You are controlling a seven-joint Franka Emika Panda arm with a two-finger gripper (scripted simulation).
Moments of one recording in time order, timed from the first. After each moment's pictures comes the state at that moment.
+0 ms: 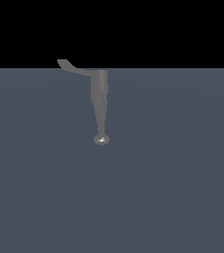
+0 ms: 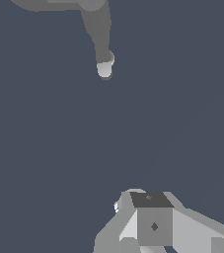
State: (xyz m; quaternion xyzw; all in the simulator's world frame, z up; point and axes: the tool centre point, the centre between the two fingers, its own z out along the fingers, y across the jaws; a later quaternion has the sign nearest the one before) arm -0.216 0.013 0.456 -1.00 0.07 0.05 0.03
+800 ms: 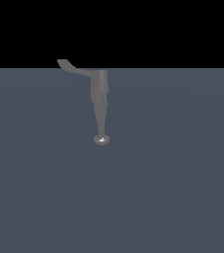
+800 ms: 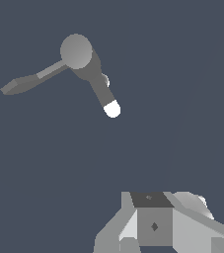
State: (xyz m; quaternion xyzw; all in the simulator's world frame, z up) arm -0.123 0.038 0.437 -0.96 0.26 0.06 0.05
